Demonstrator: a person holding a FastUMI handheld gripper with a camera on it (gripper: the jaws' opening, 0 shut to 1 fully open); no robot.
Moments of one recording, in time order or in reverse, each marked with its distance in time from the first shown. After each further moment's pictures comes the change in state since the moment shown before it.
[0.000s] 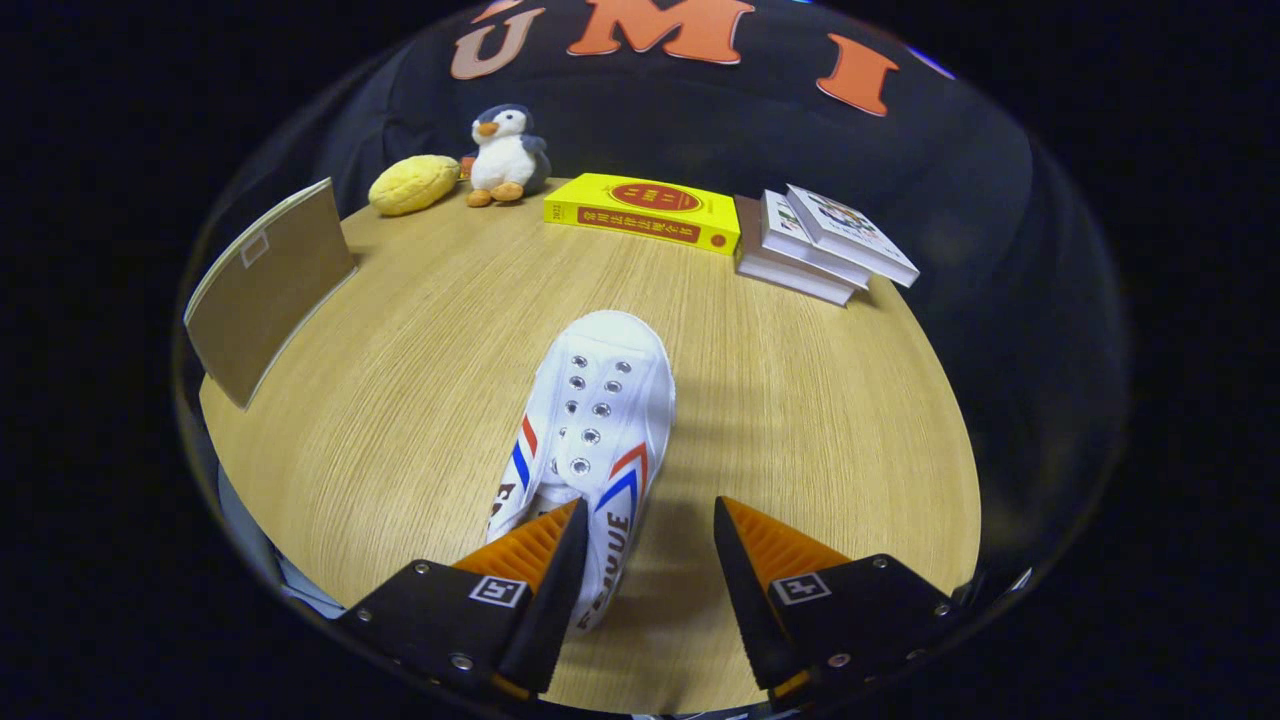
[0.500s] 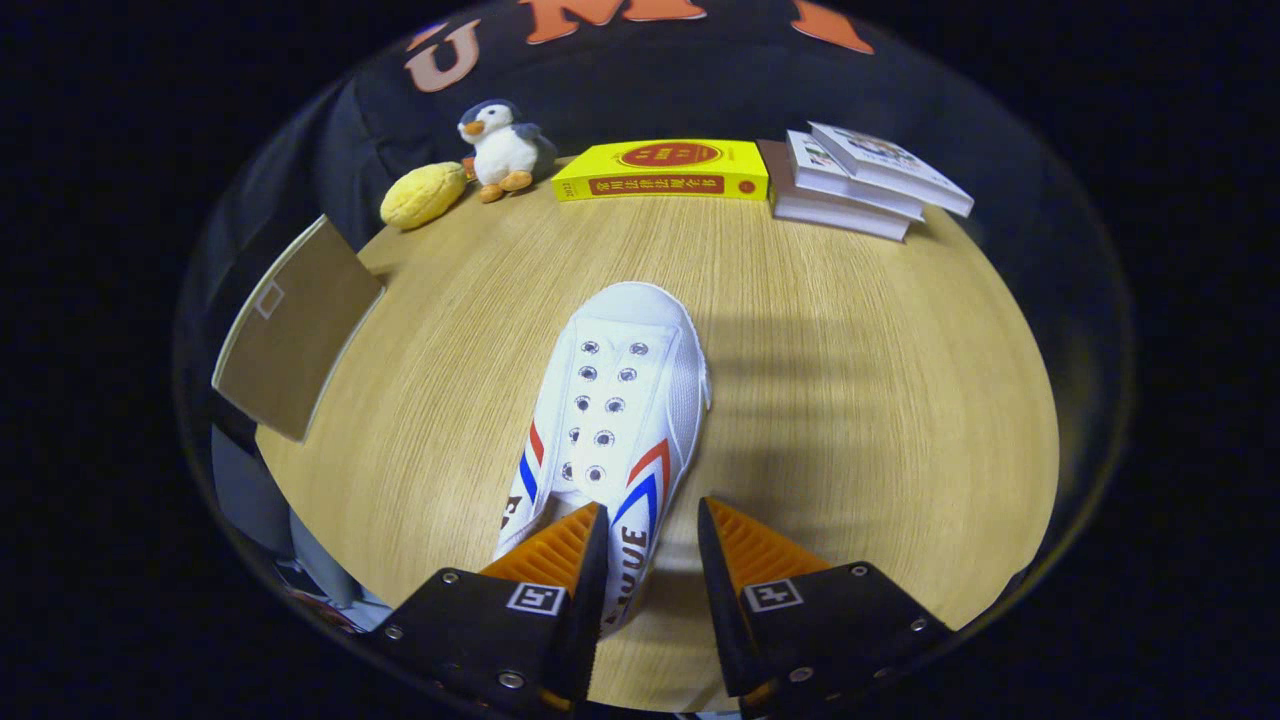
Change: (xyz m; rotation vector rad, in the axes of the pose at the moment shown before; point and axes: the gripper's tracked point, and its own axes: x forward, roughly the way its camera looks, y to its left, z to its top) arm 0.012 0.023 -0.012 0.310 0.177 0.265
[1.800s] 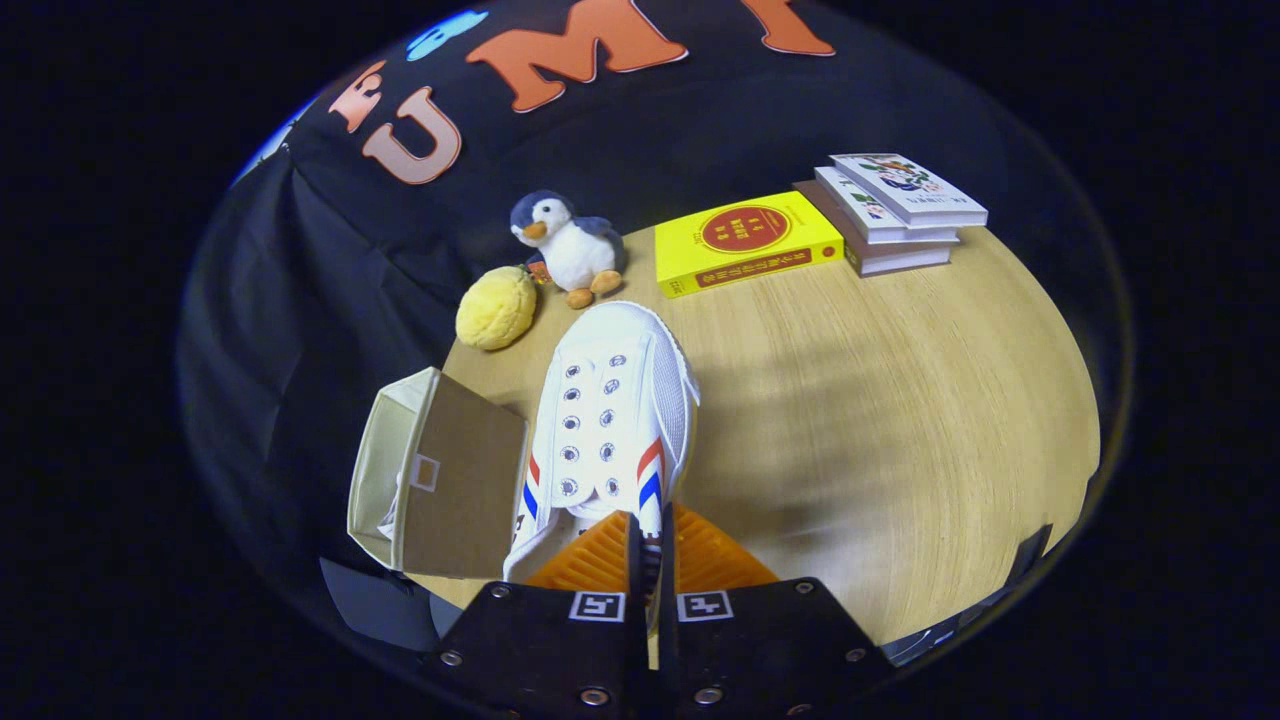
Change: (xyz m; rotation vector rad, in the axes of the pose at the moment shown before) arm -0.082 0.200 0.108 0.195 -0.123 0.132
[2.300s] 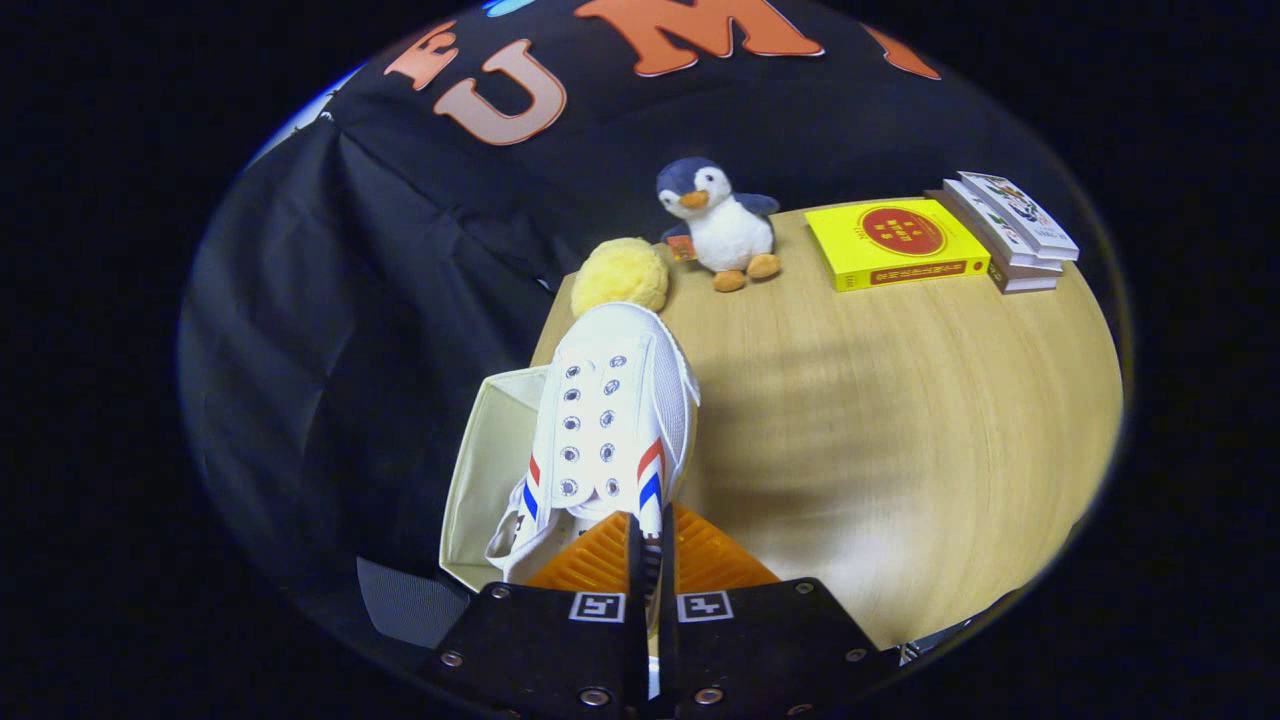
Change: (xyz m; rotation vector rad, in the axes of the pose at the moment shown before) arm 0.039 0.187 -0.012 -0.070 0.070 0.122
